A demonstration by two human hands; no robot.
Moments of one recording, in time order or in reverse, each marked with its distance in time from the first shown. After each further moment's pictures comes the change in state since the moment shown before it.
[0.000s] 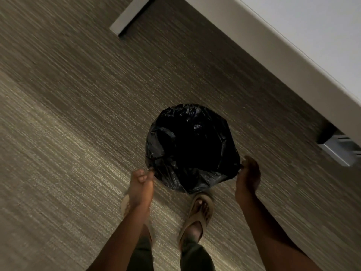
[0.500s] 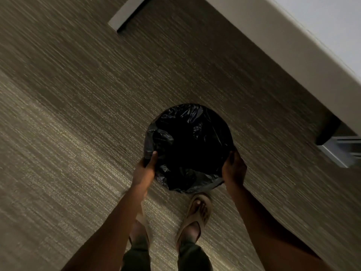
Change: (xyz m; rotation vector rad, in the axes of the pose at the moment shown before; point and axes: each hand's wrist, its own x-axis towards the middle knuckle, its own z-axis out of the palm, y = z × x) left_hand 0.041 0.027 0.017 0.074 -0.258 -0.021; right_hand -0.002 -0.012 0.035 -0.332 -0.134 -0.221
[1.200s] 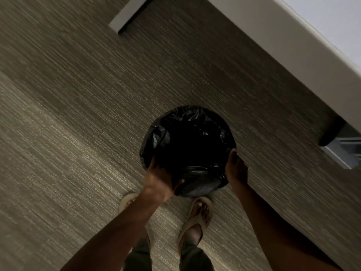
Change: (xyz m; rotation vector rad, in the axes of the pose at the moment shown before) left_hand -0.015 0.003 0.026 1.673 -0.163 0.778; right_hand 0.014 -0.001 -0.002 -0.108 -0.185 0.133
